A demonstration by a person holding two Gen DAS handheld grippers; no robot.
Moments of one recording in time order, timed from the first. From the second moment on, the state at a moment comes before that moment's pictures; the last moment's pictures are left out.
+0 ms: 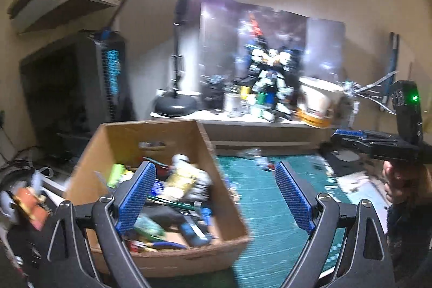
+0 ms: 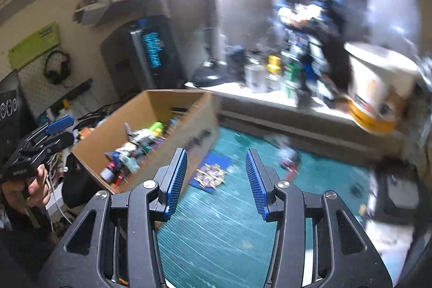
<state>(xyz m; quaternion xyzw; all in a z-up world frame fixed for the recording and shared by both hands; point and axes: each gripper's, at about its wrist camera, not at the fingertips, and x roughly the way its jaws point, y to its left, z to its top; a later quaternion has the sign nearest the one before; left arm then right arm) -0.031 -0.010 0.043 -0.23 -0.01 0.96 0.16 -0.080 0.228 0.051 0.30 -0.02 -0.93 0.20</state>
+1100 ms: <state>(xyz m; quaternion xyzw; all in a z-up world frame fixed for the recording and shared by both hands) -0.179 0.145 -0.131 -0.39 0.04 0.92 -0.03 -0.022 0.384 -0.061 0.39 -0.14 -0.91 0.09</state>
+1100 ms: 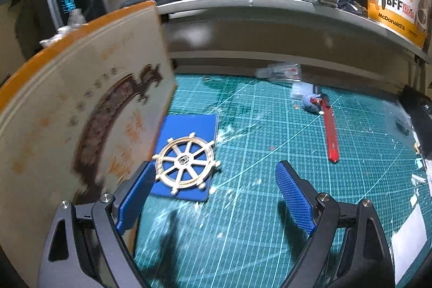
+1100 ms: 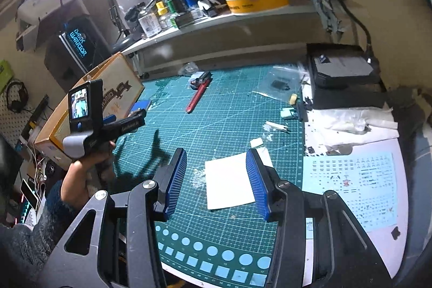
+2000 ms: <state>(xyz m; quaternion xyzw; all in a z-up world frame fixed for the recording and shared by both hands) -0.205 0.122 -0.148 -0.45 0.01 0.89 0.09 -0.092 0.371 -0.086 0.43 -0.12 -0.89 0.11</state>
